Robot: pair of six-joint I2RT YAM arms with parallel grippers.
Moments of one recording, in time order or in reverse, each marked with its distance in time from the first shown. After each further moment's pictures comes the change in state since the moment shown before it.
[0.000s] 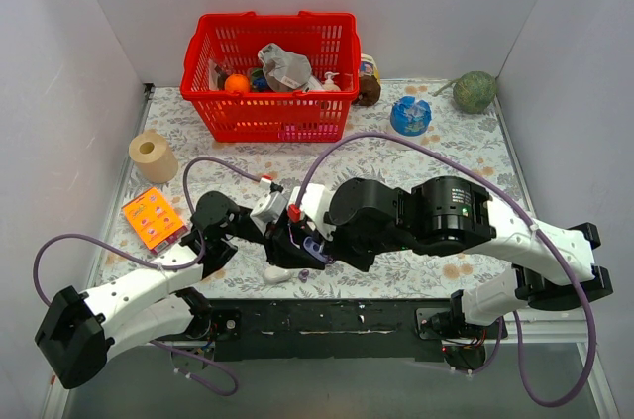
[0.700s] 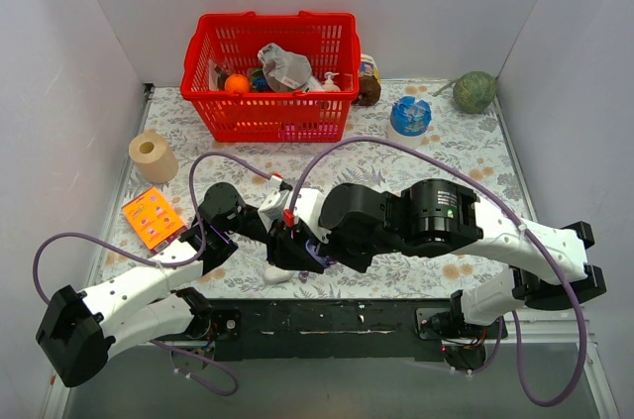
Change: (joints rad) left arm 0.000 0.013 0.063 -0.195 0.067 0.043; right arm 0.000 0.008 -0.034 -0.016 0.021 -0.003
